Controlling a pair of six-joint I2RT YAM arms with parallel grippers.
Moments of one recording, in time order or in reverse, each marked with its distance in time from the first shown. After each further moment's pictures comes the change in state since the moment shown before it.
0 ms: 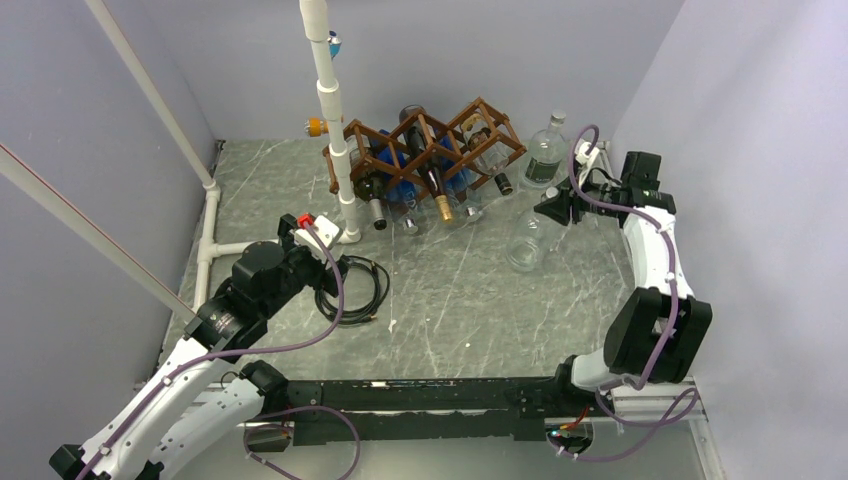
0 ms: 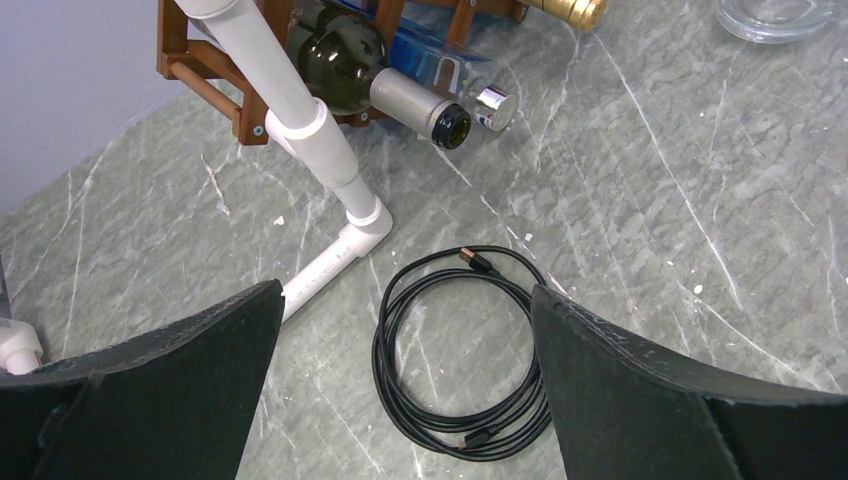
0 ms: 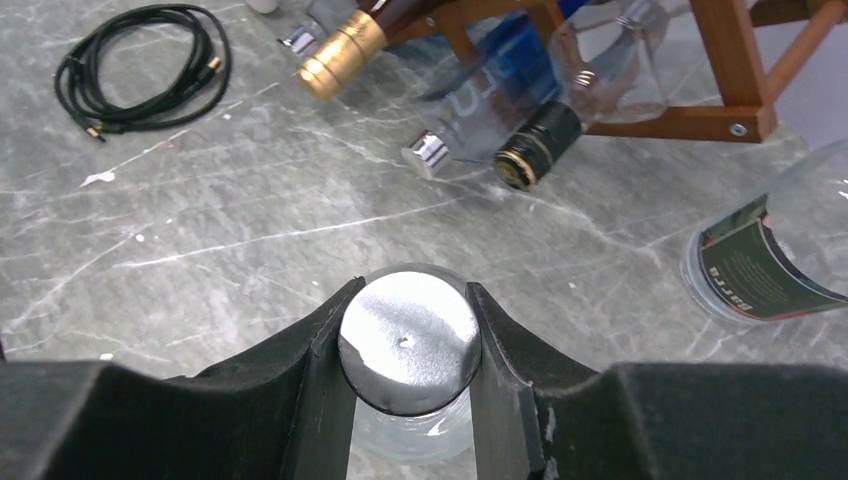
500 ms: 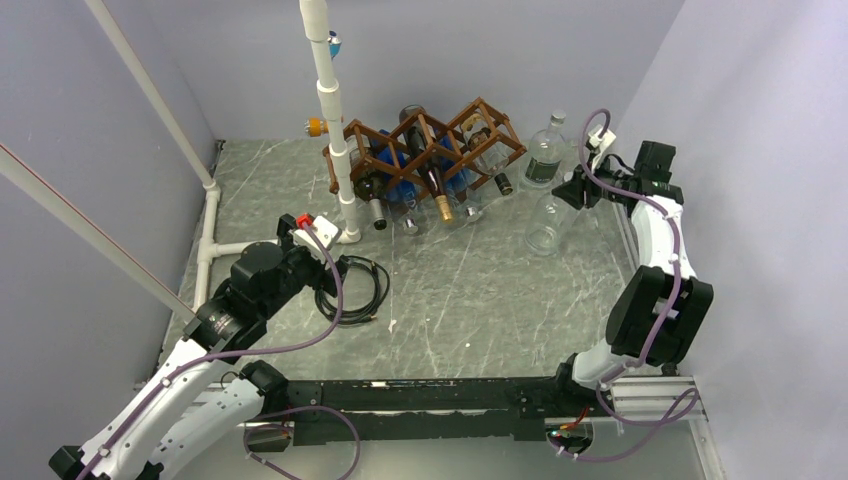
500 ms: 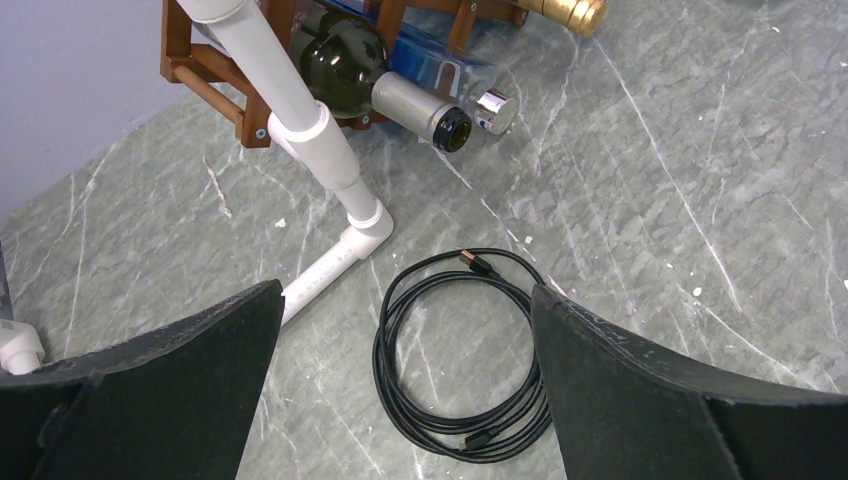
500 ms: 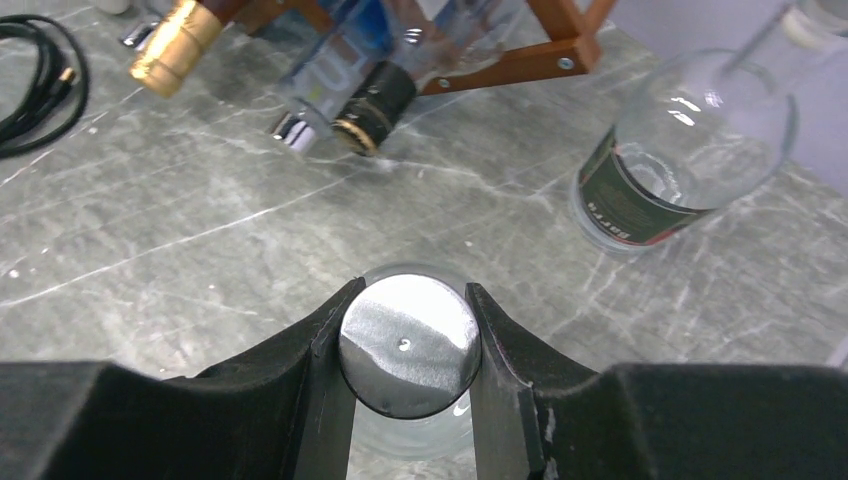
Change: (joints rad) left arm 0.000 -0.006 0.000 0.002 0.000 0.000; right arm -0.065 0.117 0.083 0.122 0.116 0.102
